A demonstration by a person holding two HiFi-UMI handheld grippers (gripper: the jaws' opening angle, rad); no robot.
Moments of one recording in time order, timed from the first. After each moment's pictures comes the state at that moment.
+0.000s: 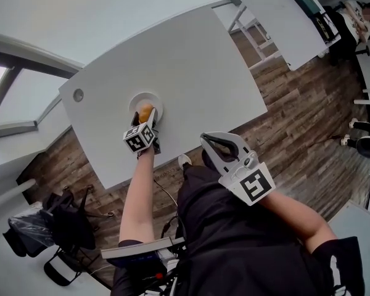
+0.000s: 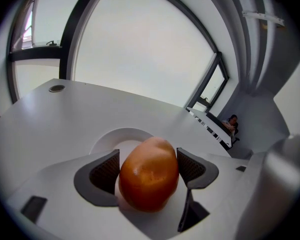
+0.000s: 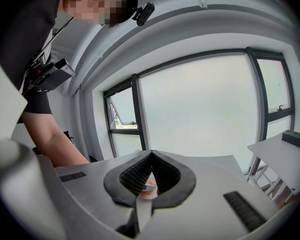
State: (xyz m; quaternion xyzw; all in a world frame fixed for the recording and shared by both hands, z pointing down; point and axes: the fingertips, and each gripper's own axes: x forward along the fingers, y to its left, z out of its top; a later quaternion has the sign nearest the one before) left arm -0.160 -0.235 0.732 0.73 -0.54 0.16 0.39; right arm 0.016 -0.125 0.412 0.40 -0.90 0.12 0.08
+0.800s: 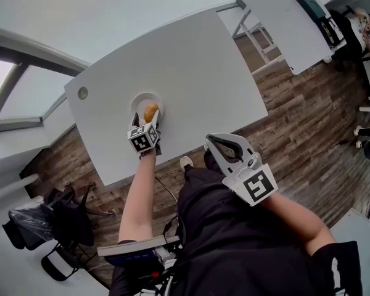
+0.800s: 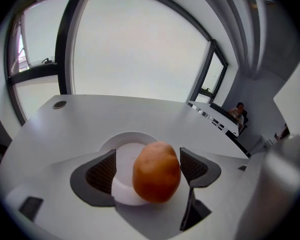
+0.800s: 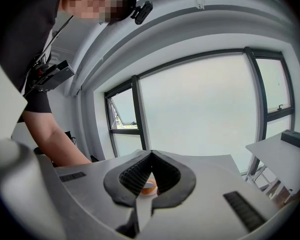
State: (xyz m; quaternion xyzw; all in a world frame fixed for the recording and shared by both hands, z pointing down) left arm -0.159 -0.228 0.718 0.72 -0.57 0.22 0.34; right arm 0.040 -0.117 0.414 0.39 -0.91 0.12 0.08
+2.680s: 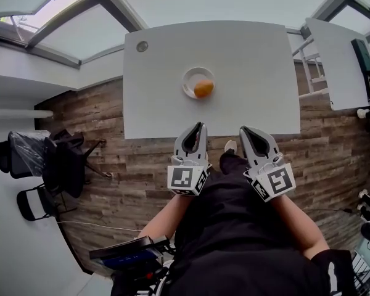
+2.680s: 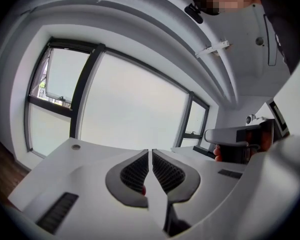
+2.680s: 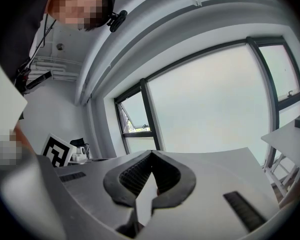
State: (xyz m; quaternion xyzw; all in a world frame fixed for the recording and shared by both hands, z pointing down) left arm -0.105 -0.066 0.471 0.77 -0.62 0.02 0.18; right arm 0.003 -0.075 0.418 0.33 -0.93 0.14 0.06
